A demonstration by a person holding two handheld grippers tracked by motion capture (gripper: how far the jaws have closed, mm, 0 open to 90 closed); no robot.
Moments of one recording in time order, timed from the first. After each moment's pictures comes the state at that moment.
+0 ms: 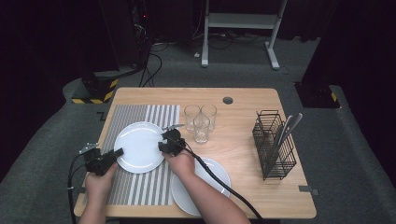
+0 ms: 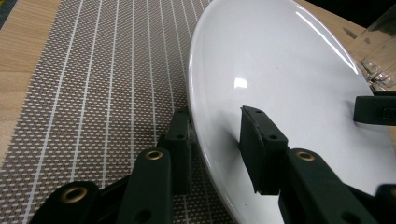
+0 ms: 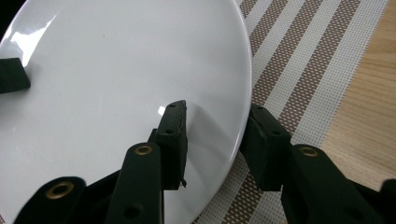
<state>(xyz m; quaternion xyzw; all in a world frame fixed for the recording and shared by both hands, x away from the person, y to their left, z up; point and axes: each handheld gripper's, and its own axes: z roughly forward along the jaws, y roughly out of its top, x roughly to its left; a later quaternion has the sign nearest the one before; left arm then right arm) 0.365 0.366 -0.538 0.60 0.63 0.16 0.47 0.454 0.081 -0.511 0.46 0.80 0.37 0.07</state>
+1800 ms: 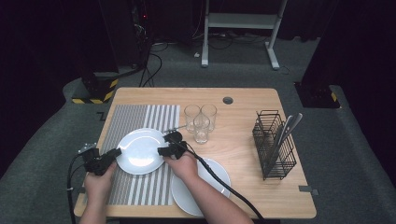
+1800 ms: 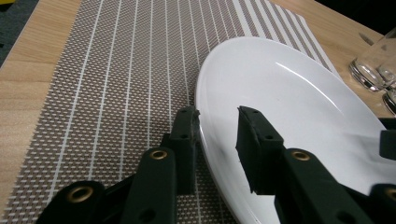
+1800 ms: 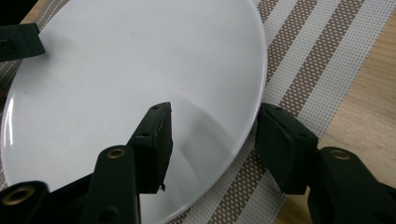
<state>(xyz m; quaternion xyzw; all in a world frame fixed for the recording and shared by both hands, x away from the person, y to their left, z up) 0.366 0.369 -0.538 0.58 0.66 0.17 0.46 0.449 0.074 -0.513 0.46 0.82 0.35 0.02</state>
